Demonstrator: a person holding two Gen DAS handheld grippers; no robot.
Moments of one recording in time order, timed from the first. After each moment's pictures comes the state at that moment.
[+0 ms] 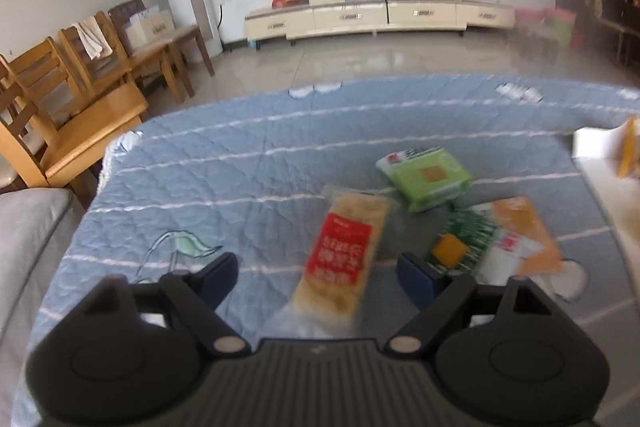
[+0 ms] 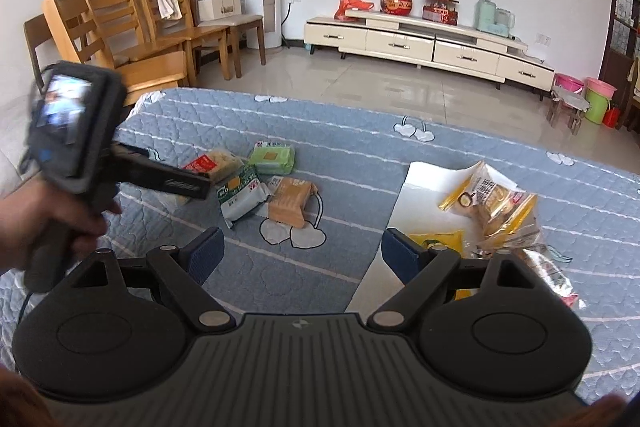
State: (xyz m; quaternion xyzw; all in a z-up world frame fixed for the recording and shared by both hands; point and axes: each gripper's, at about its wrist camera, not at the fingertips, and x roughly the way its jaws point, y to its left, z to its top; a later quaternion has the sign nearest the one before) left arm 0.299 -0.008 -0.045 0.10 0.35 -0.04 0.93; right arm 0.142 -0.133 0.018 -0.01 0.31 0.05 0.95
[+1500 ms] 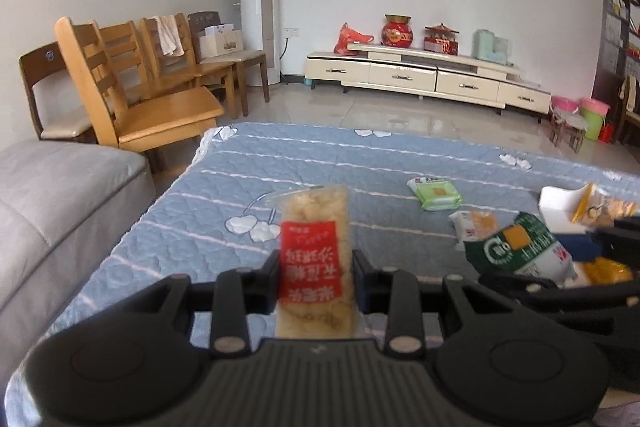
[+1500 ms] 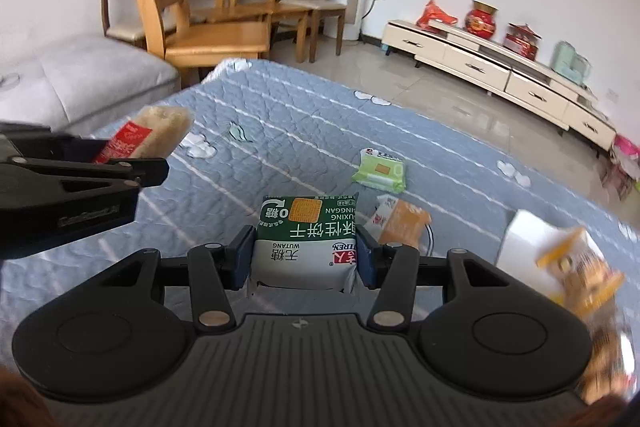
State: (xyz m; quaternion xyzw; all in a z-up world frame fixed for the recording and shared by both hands) left arm 0.138 0.042 0.015 -0.01 0.28 0.02 0.96; right arm 0.155 -0.048 0.010 -0.09 0.31 0.16 0.93
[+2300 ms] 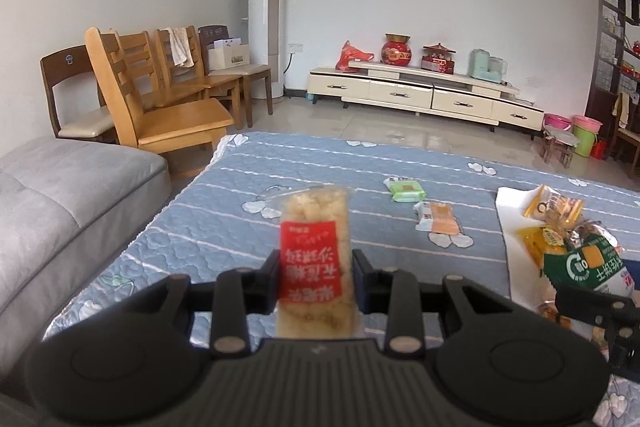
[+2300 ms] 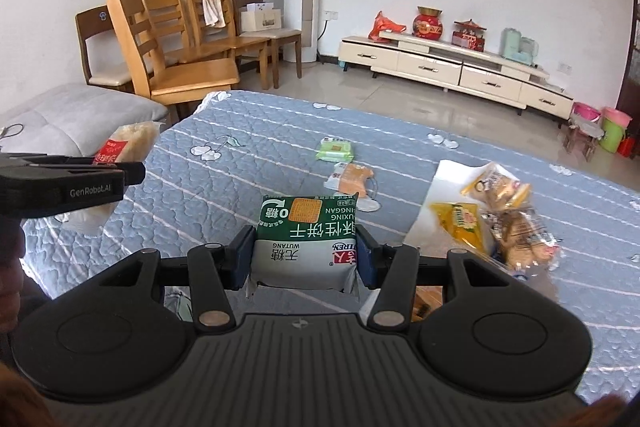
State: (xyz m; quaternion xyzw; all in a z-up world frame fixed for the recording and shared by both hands) left arm 0.039 0.029 0.042 -0.02 0.26 0.02 0.97; right arm 0.010 -0.087 0.049 -0.04 0.27 0.10 0.96
